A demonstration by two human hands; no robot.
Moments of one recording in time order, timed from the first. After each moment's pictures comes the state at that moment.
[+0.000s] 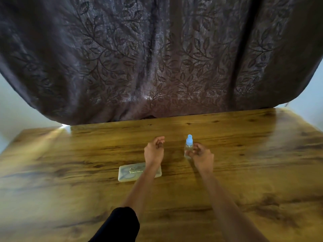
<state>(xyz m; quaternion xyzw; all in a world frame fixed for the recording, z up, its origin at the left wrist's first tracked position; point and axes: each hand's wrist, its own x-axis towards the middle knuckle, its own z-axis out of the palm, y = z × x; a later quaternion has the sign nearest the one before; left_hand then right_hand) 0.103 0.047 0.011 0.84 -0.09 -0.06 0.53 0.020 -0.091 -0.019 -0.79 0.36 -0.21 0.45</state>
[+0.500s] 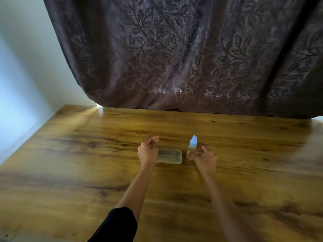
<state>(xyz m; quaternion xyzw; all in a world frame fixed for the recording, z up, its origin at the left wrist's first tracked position) 0.082 0.143 0.003 0.84 0.01 0.05 0.54 0.014 -0.025 -0.018 -0.82 0.28 -0.17 0.47</state>
